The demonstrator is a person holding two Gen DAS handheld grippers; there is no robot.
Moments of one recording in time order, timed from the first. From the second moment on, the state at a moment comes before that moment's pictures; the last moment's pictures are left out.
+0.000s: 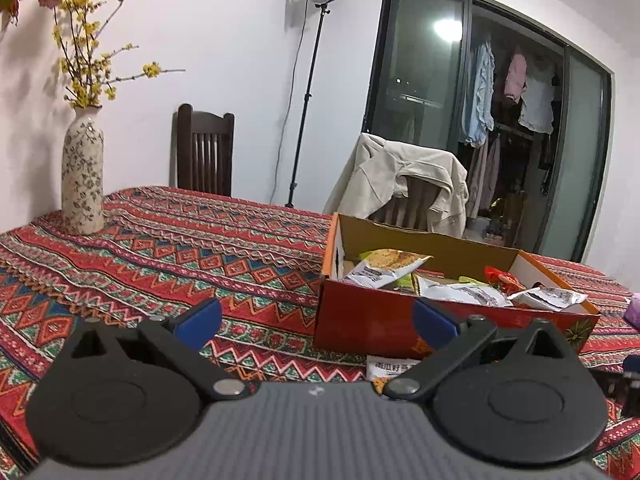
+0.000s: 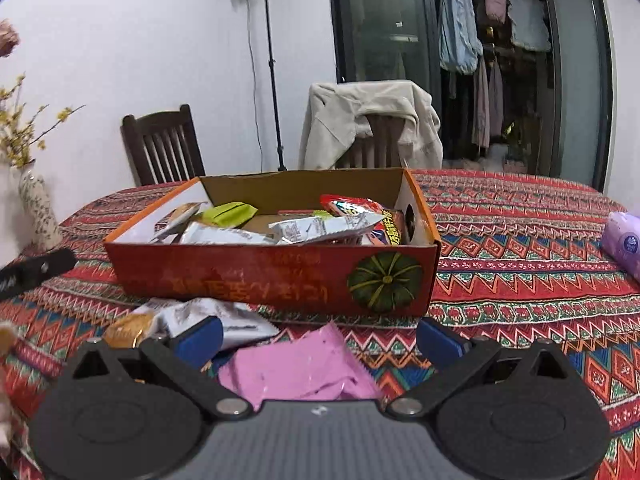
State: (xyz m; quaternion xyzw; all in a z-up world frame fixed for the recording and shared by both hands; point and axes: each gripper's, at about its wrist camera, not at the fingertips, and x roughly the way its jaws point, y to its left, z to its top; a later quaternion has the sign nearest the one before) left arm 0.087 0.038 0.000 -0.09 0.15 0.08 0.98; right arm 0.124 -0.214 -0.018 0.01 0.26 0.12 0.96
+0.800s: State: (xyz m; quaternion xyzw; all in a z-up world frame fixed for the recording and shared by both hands) left arm 0.102 0.035 -0.013 -0.09 0.19 0.08 0.97; right arm 0.132 -0.218 -0.043 0.03 0.30 0.14 0.94
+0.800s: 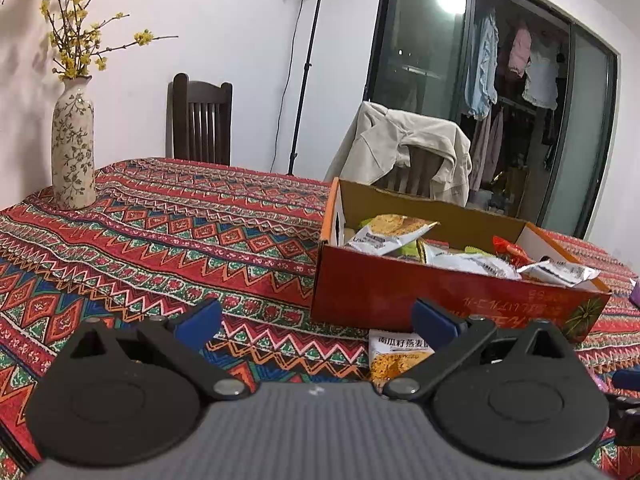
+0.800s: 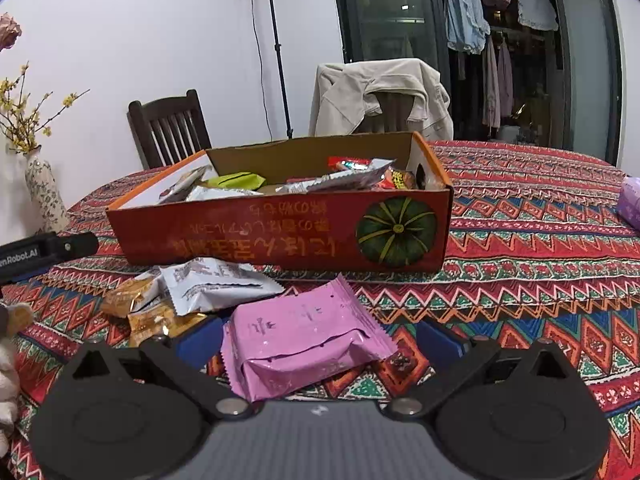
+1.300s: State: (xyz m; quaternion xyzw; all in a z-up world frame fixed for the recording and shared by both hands) left arm 0.106 0.032 -0.014 -0.08 0.22 0.07 0.97; right arm 0.136 -0.210 -0.046 0.01 0.32 0.15 0.94
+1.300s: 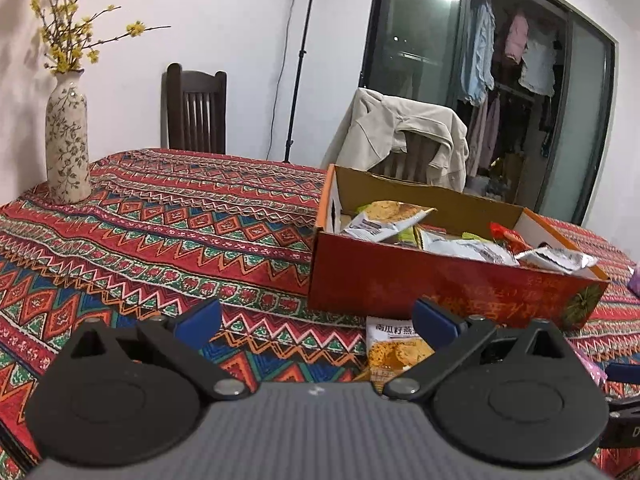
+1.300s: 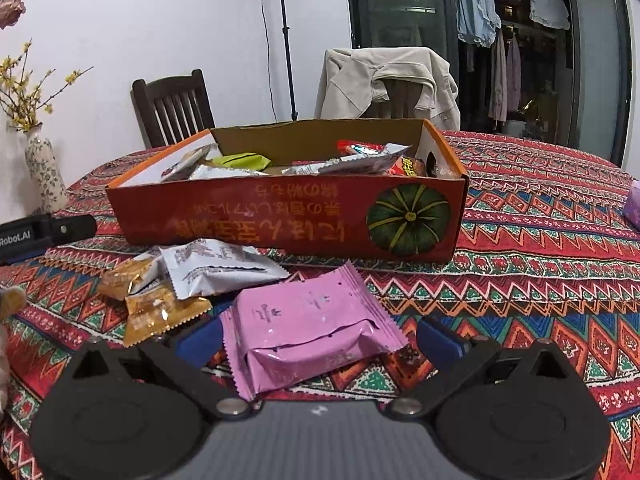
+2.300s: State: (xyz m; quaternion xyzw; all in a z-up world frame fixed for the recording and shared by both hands) left arm 0.098 0.039 -0.010 -0.10 0.20 0.08 0.97; right arm 0.159 -0.195 -0.046 -0.05 0.33 0.18 0.93
